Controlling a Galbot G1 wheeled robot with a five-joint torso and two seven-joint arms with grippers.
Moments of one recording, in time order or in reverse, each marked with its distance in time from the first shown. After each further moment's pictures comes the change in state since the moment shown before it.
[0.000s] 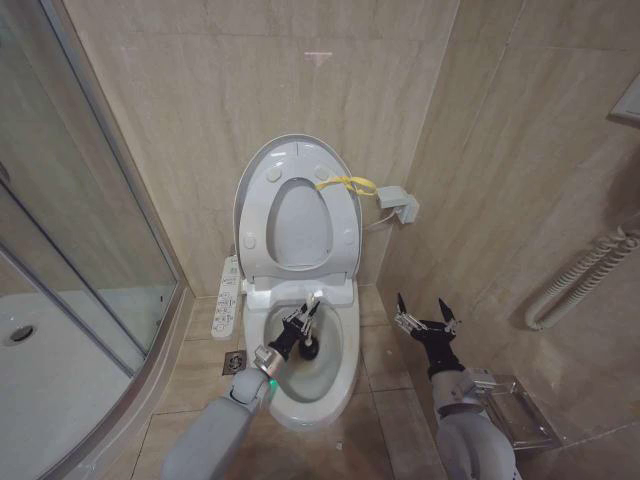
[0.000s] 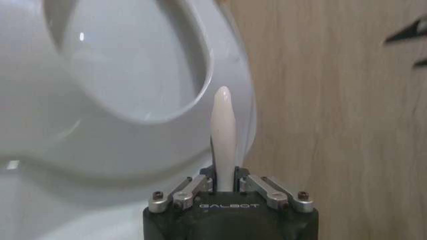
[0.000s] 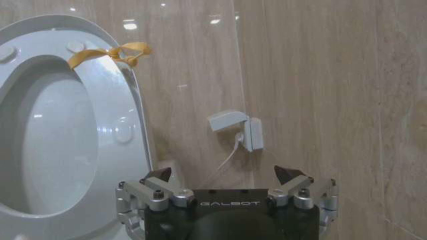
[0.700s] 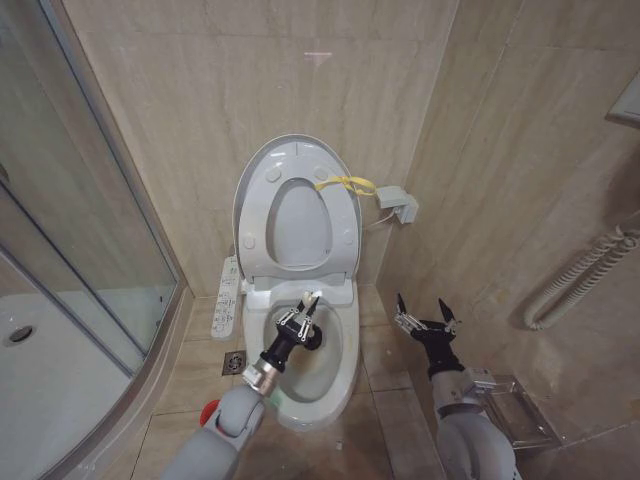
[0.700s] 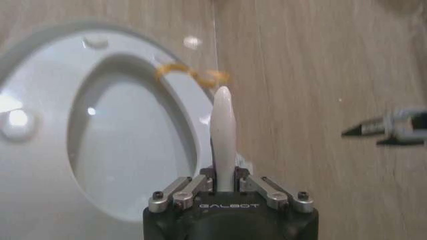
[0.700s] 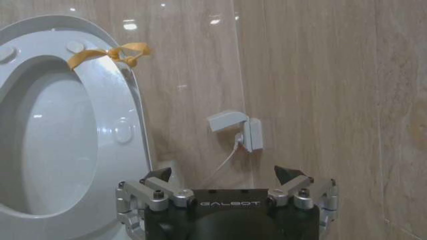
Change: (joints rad) left arm 0.269 0.086 -0.133 -0.472 0.141 0.064 -0.103; right arm 0.000 0.000 0.000 0.000 0.000 0.000 0.000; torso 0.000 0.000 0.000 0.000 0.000
